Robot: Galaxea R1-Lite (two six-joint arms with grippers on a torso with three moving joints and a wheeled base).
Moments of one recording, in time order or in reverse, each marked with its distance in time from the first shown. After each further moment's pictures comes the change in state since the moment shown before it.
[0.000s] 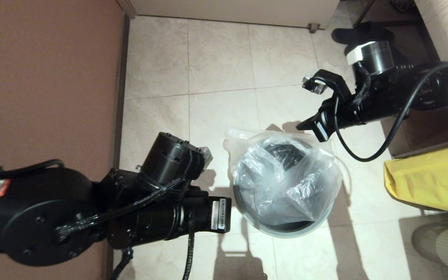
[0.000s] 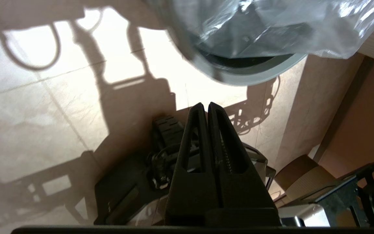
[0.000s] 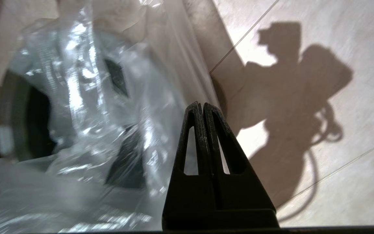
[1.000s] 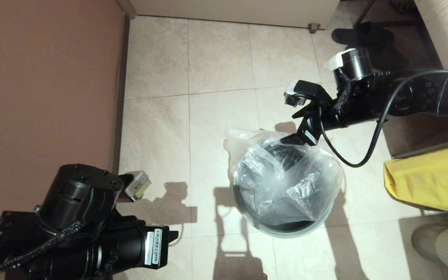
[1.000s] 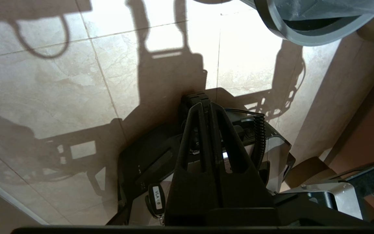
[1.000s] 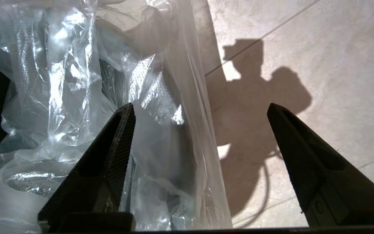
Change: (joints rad) left arm 0.105 -0.267 0.301 -0.002 -0.003 -0.007; right arm 0.049 0.062 -0.058 -0.014 -0.059 -0.231
